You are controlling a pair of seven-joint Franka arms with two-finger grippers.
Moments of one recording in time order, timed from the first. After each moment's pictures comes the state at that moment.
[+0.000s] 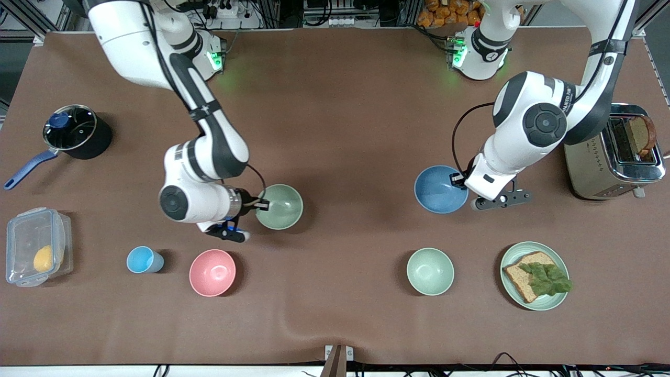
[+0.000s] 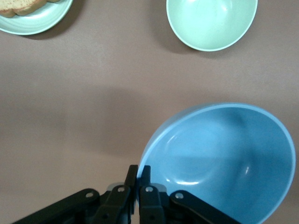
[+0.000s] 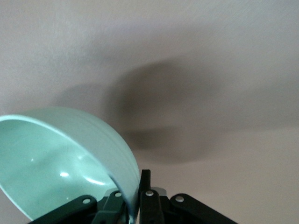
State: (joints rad) left arm 0.01 0.23 -0.37 -1.89 0.04 2.05 -0.53; right arm 0.41 0.62 -0.01 -1.64 0.41 2.06 0.45
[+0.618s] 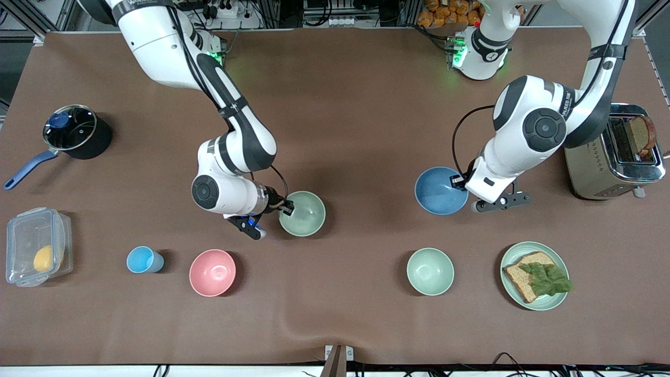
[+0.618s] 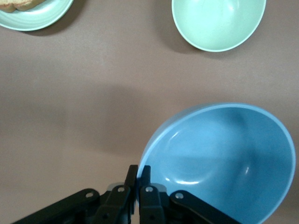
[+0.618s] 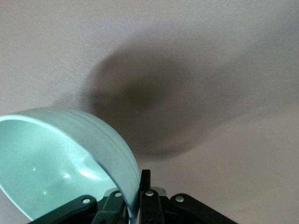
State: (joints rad) left arm 0.02 0.24 -0.37 -1.89 0.04 2.05 -0.55; right arm 0.49 0.66 -0.01 -1.64 0.52 2.23 0.75
